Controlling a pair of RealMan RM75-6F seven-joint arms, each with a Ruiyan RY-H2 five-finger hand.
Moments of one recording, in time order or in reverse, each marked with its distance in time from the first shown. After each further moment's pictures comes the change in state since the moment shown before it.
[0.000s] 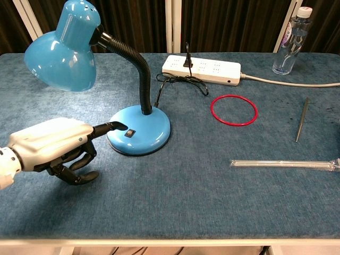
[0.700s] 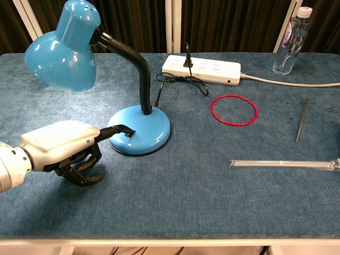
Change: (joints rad) left arm -0.040 -0.018 0.000 0.014 -0.071 -0.025 0.022; right arm -0.008 -0.007 0.000 0.028 0.001 0.005 0.027
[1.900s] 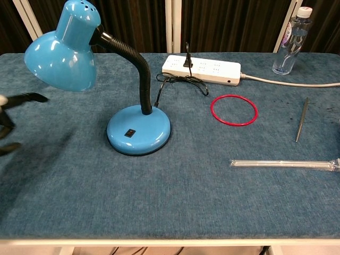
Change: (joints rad) left arm 0.138 0.281 0.050 -0.070 -0.018 0.243 -0.052; right arm 0.000 0.013 -0.005 -0.056 -0.036 0.018 -0.066
